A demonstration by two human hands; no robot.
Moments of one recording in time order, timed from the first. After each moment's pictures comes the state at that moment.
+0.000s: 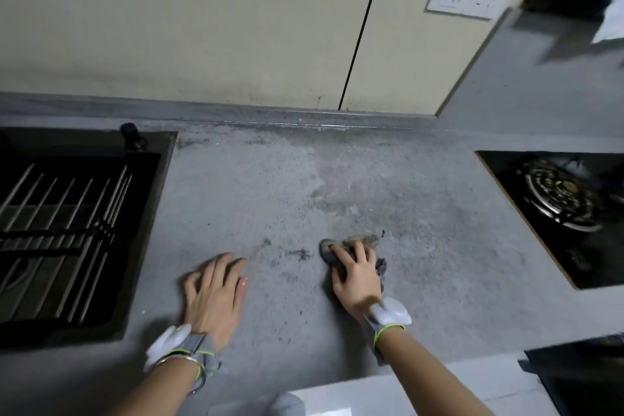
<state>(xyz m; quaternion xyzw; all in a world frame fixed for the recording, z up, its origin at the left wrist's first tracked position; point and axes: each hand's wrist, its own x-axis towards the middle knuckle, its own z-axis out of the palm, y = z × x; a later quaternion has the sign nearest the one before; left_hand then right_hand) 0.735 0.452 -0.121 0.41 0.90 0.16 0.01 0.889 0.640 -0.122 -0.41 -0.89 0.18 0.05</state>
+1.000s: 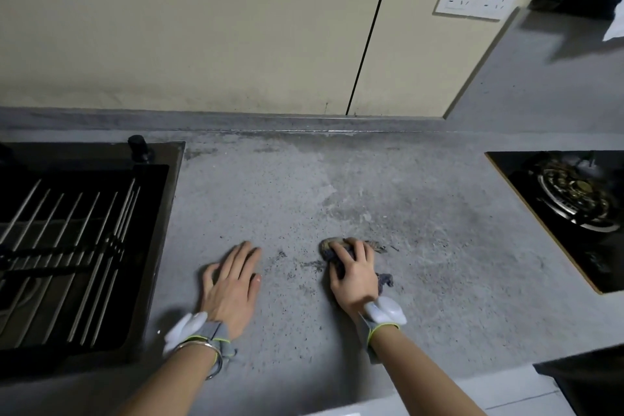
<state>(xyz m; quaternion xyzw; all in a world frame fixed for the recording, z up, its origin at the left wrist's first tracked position) 0.694 0.473 -0.136 0.44 0.89 0.12 0.09 0.846 0.634 -0.126 -0.41 -0.88 0.20 0.14</state>
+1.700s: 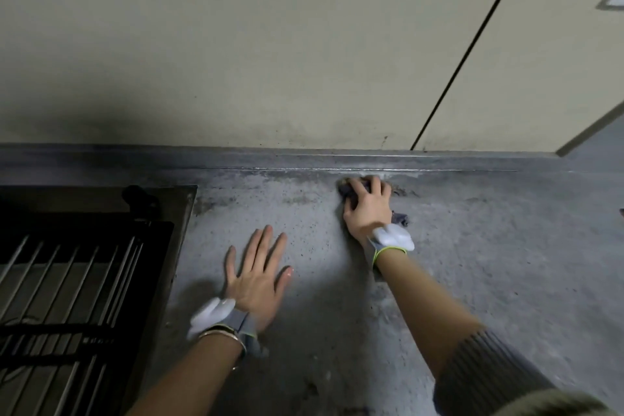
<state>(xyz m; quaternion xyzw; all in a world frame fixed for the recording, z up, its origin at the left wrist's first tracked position) 0.555 0.611 -0.161 0.41 0.91 0.01 0.06 0.607 0.837 -0.134 -0.42 -0.88 0.19 0.11</state>
